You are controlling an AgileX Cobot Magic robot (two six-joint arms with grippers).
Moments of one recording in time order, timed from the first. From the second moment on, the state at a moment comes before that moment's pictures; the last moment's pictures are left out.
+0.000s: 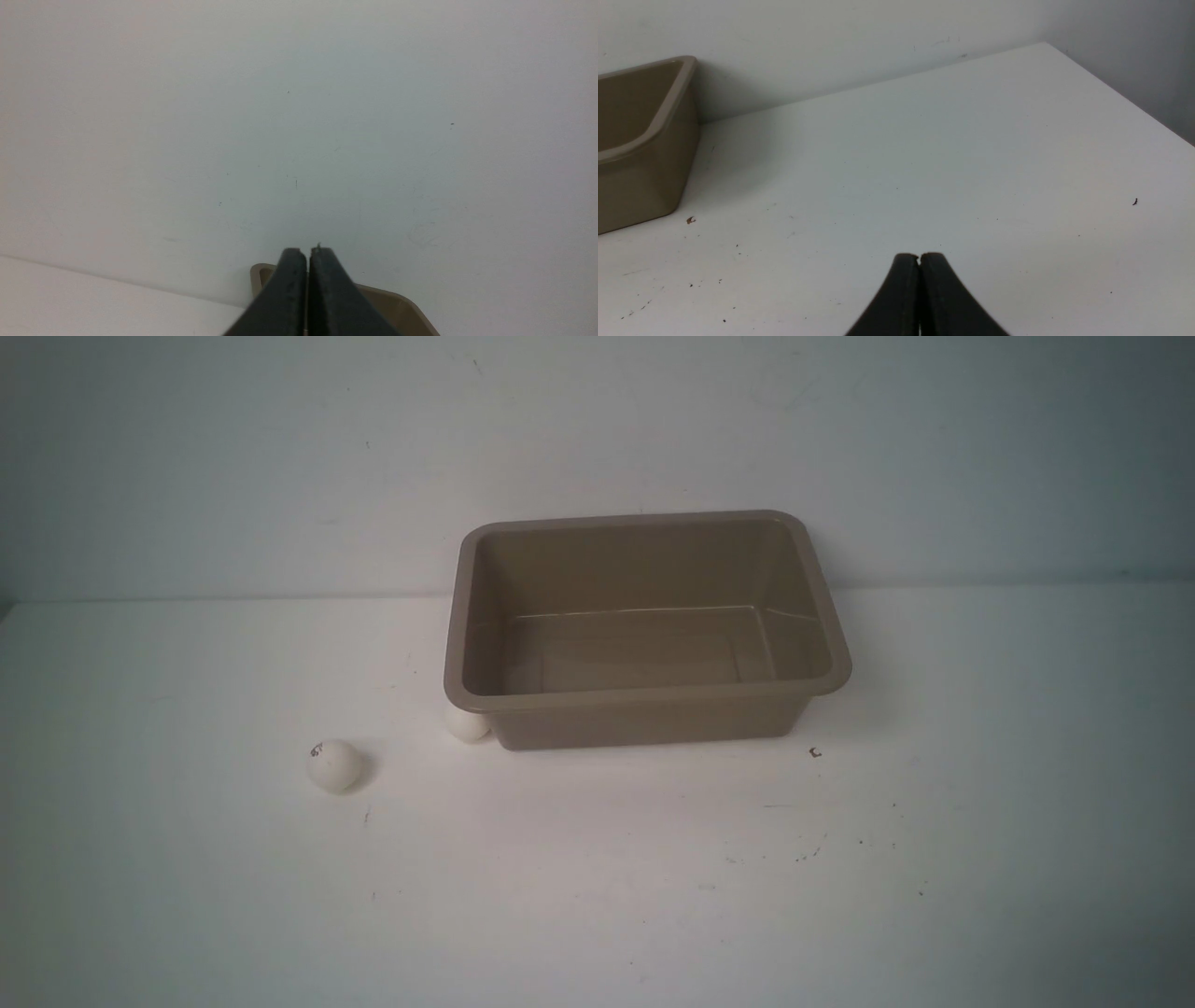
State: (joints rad) right arm -0.12 -0.01 0.01 -0.15 0.43 0.32; left arm 0.12 -0.02 -0.42 -0.63 0.42 0.11
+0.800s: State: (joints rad) right arm -0.12 -0.01 0.01 -0.15 0.43 0.32; left arm 0.12 0.53 -0.70 -0.58 0.64 0.40
